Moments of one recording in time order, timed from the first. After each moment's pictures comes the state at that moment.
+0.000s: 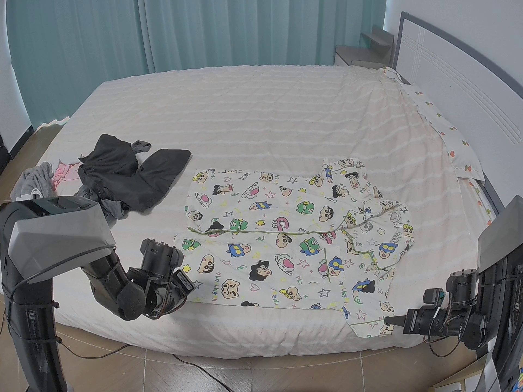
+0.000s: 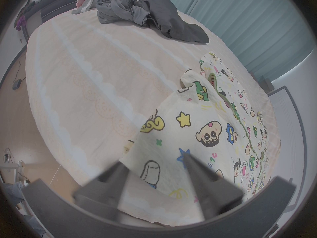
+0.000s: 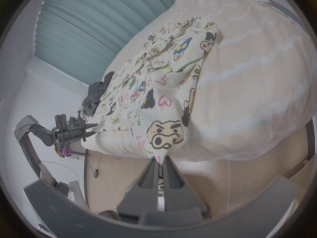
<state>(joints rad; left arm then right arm) -0.34 2.24 -0.71 -0.67 0.18 -0.99 0.06 2.33 -0.02 -1.55 0.50 0.35</state>
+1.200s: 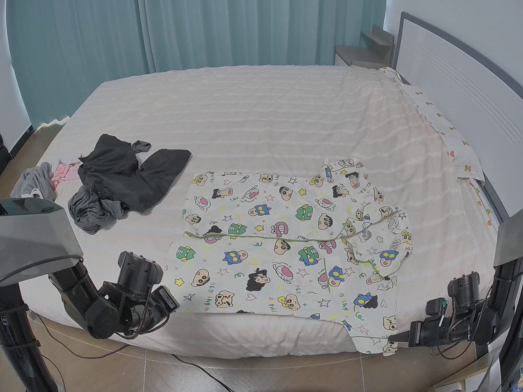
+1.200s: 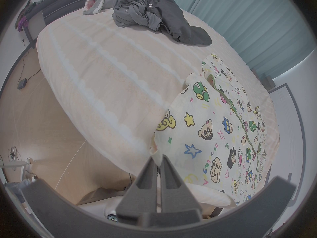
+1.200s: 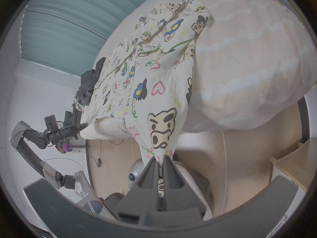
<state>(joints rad) -0.35 2.06 -0.46 -0.68 0.17 -1.00 0.08 2.15 -0.02 -1.16 0.50 0.32</state>
